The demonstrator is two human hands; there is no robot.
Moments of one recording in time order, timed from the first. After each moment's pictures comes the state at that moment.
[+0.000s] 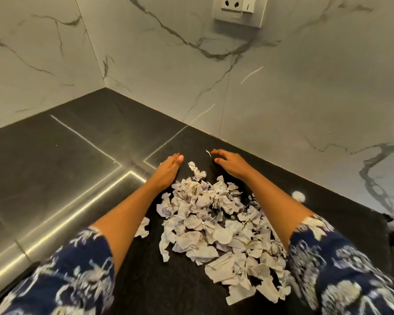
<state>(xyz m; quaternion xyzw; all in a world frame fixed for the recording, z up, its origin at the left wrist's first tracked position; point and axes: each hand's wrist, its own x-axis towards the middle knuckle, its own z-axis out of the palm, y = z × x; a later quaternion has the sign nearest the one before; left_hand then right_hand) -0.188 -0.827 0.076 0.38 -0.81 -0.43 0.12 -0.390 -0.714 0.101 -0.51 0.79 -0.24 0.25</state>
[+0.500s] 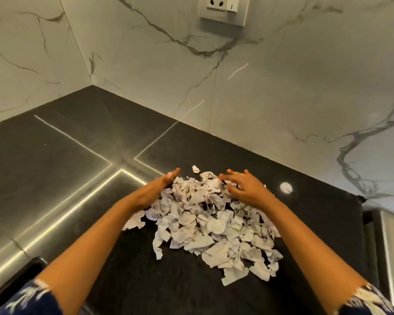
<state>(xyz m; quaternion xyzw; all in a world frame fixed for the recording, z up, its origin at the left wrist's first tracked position) -0.119 -0.785 0.085 0.24 -0.84 -0.49 -0.01 -0.357 -0.597 0.102 -0.56 0.78 -0.16 0.21</state>
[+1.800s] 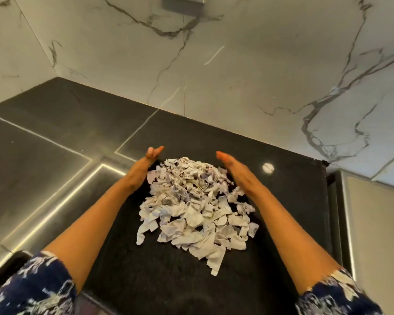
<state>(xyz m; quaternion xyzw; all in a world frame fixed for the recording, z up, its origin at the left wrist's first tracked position) -0.146 -0.766 0.087 0.27 -0.79 -0.54 0.08 -0.332 -0.546 0.105 -0.32 0.79 -0.42 0.32</state>
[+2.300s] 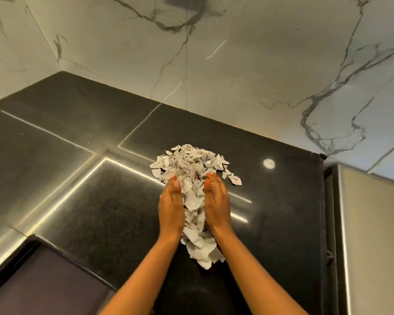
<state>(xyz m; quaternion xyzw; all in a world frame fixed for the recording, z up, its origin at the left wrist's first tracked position) -0.124 -0.604 0.076 0.41 -0.66 -0.56 0.29 -0.202 -0.537 0.074 -0.24 0.80 -0.52 0.17</state>
